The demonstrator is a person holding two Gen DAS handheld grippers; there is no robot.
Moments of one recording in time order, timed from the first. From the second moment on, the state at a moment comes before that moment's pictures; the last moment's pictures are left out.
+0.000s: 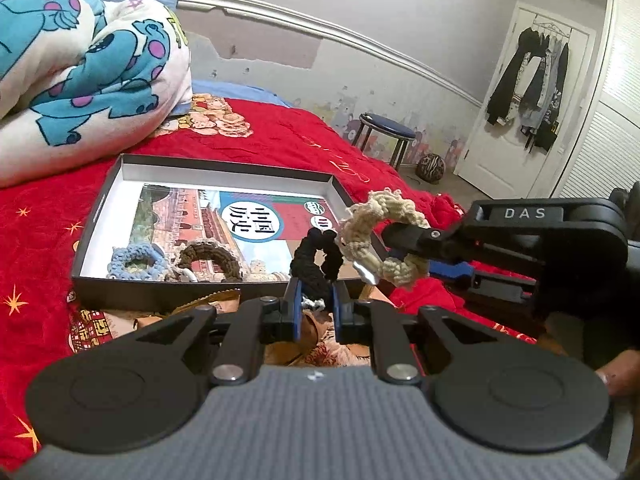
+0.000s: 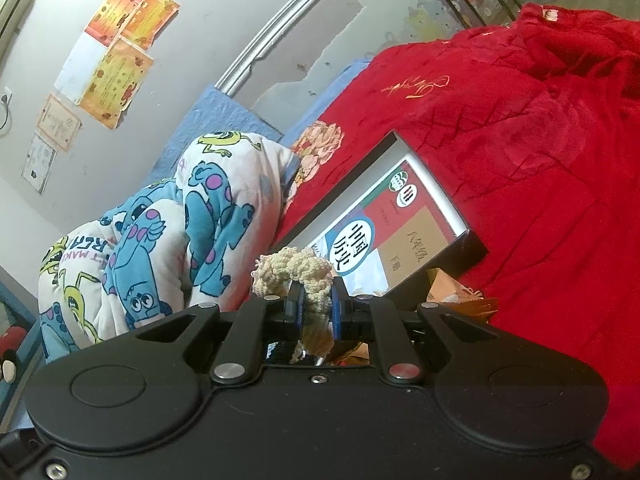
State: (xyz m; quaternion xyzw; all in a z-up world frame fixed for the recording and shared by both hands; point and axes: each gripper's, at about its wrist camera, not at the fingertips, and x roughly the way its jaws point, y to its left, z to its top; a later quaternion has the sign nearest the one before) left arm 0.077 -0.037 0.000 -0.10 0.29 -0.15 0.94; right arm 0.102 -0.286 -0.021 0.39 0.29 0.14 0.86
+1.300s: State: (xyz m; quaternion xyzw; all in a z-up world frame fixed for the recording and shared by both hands) left arm 0.100 0.000 0.001 -0.16 0.25 -0.10 0.95; right arm 0.124 -0.281 -0.016 0.36 0.30 0.14 0.87
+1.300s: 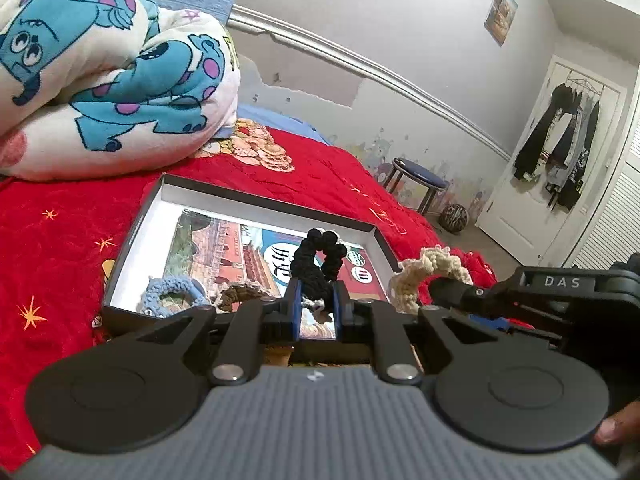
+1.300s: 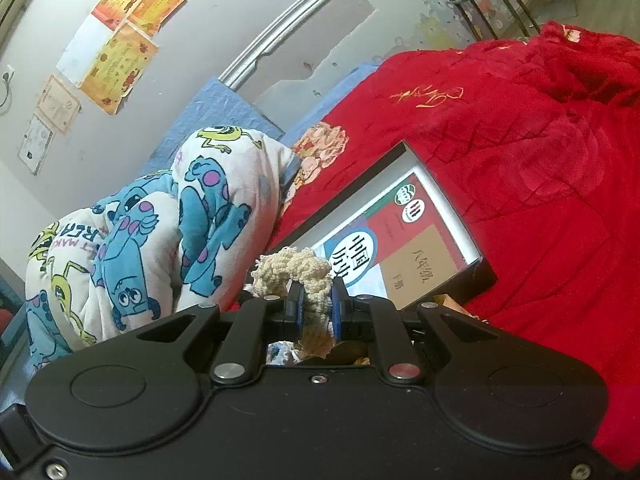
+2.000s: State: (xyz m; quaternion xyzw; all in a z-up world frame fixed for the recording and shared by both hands) left arm 0.103 -0.006 -0.009 -0.15 0.26 -0.10 0.95; right arm 0.145 -0.282 -0.026 0.38 0.31 0.14 0.86
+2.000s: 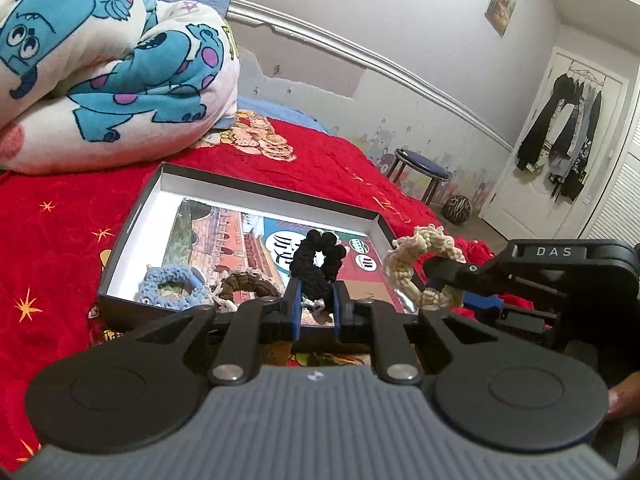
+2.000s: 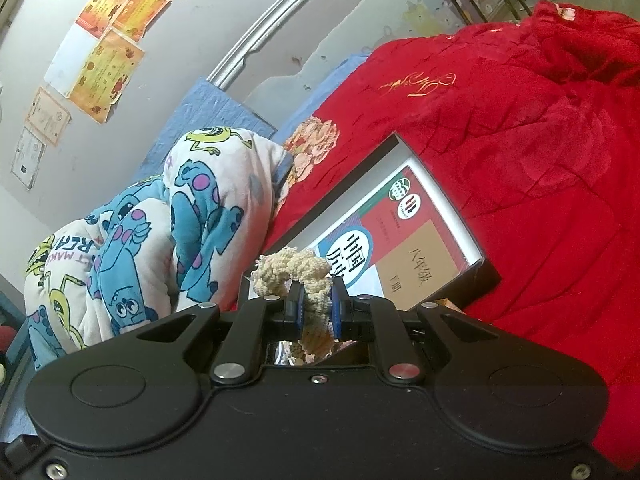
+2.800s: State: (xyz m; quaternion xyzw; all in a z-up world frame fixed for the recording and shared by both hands) left arm 0.103 -0.003 -0.008 -0.15 0.26 -0.10 0.95; right arm 0.142 -0.279 -0.028 0.38 0.31 0.14 0.86
